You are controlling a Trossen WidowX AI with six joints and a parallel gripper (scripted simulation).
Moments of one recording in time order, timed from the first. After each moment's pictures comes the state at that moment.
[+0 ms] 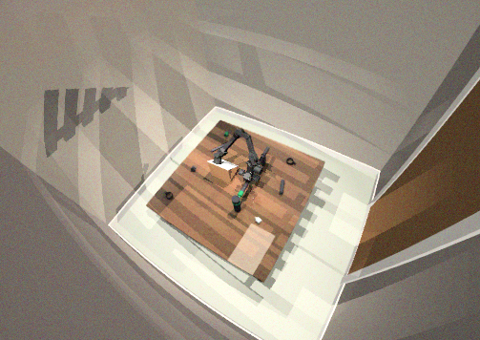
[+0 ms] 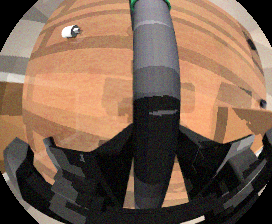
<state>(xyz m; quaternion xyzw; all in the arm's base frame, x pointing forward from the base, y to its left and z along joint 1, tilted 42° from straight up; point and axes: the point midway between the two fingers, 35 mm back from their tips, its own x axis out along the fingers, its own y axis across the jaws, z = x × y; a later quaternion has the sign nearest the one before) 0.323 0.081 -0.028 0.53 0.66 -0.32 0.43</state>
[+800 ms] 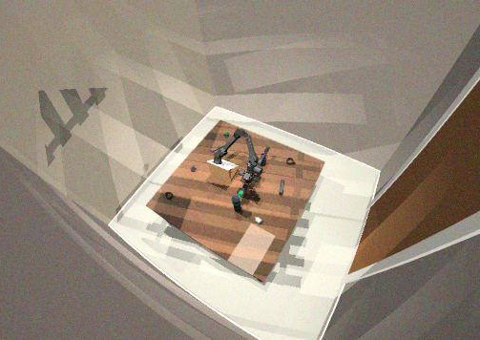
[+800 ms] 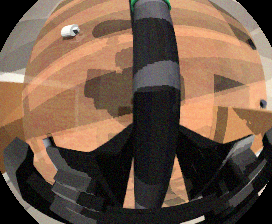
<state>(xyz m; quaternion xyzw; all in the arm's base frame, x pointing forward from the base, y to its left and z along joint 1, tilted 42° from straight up) 0.323 0.082 -0.030 0.53 0.66 -0.32 0.43</state>
